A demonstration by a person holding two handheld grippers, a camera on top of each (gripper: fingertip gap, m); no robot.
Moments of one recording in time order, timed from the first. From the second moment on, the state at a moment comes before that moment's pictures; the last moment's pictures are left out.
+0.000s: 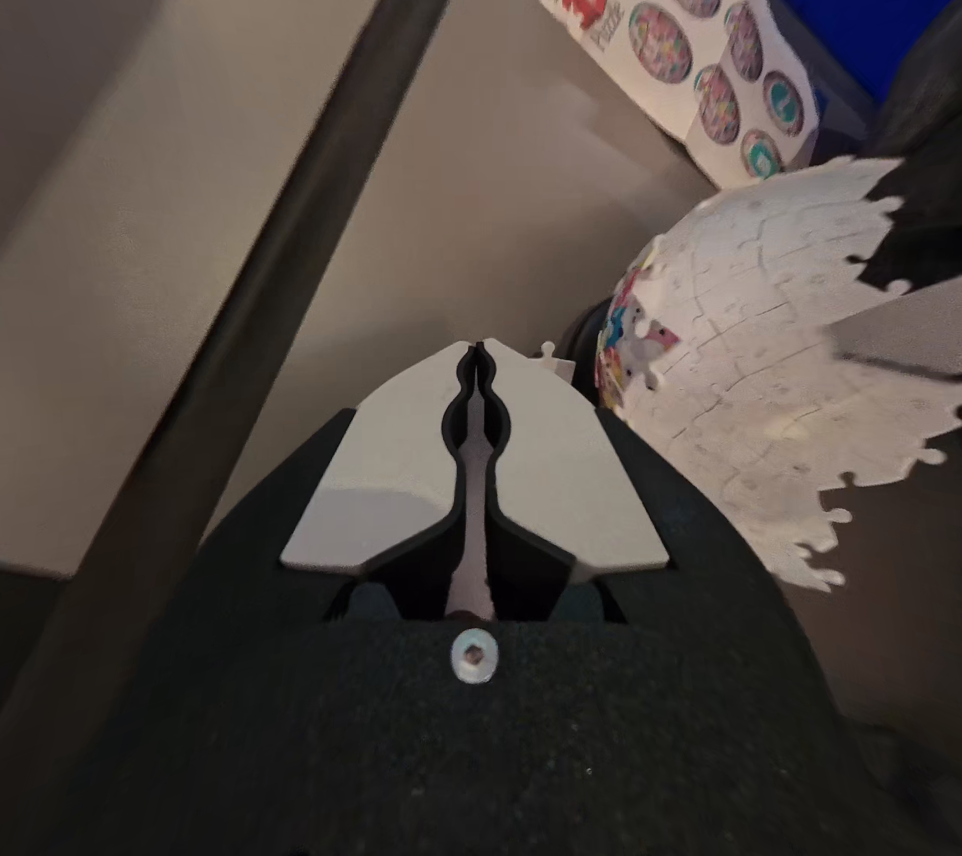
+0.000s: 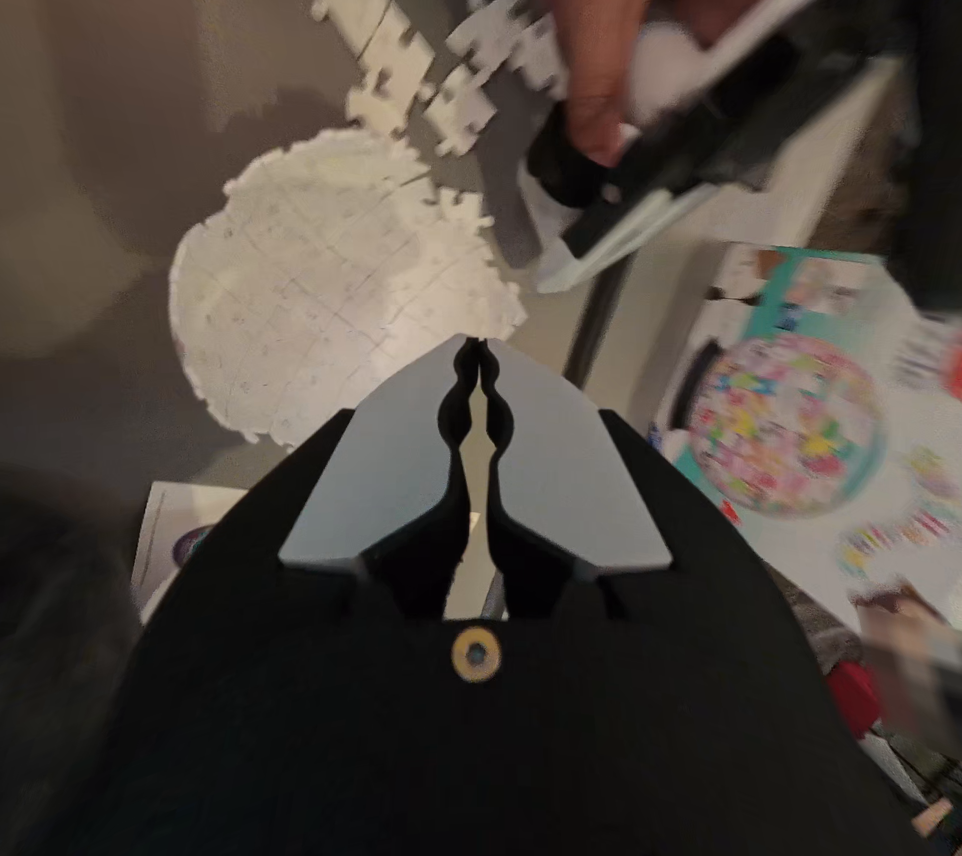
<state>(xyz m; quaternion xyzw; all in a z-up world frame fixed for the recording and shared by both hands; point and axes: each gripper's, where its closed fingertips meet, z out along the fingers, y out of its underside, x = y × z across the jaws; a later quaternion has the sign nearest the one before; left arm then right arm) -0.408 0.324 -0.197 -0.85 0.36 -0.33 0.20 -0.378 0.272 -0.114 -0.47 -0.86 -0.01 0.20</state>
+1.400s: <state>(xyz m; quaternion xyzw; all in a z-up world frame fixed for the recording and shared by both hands) -0.481 0.172 -0.210 -0.91 0.19 -0.06 0.36 -0.218 0.033 -0.153 -0.66 -0.52 0.30 0.46</state>
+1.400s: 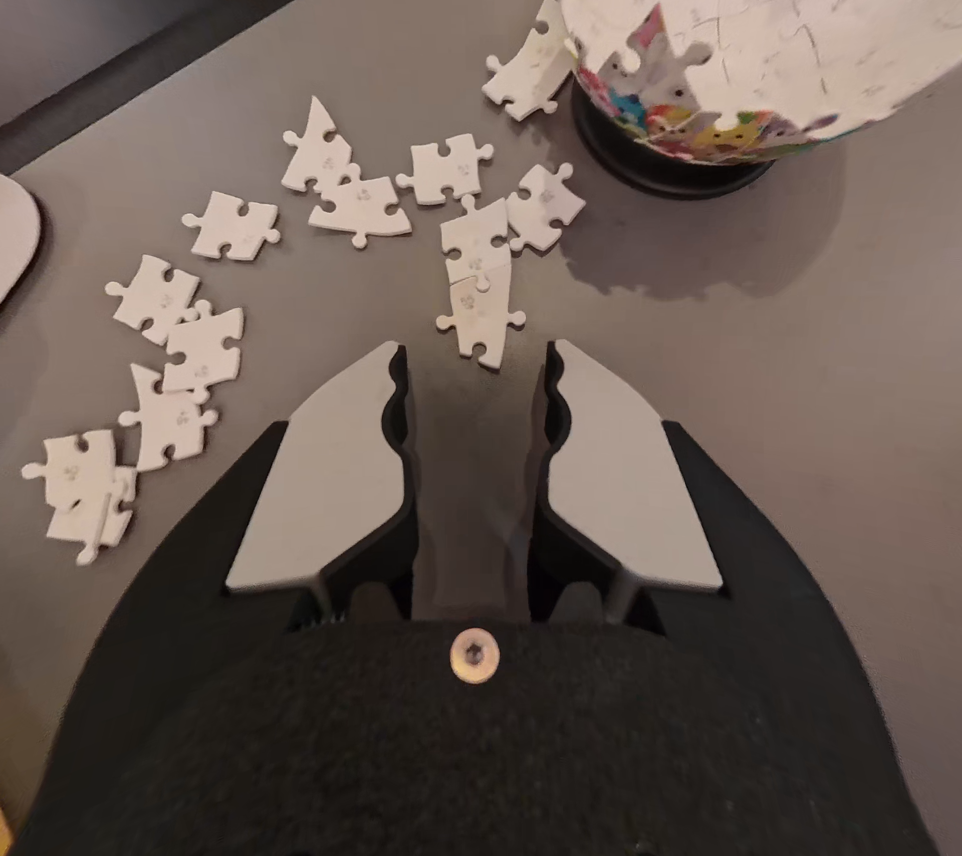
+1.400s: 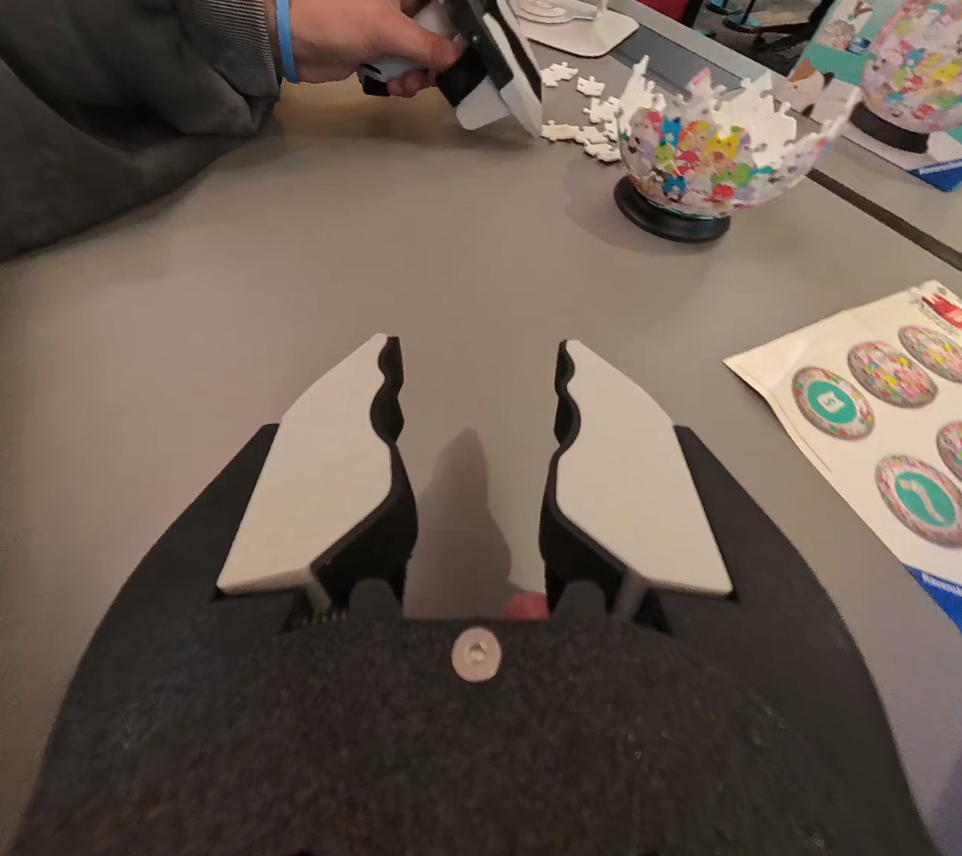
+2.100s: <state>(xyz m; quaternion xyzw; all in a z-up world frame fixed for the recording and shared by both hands) -0.434 0.085 -0.170 -0.87 0.15 -0.13 0.45 -0.200 0.054 -0.148 -0.68 -0.46 0.34 0.46</state>
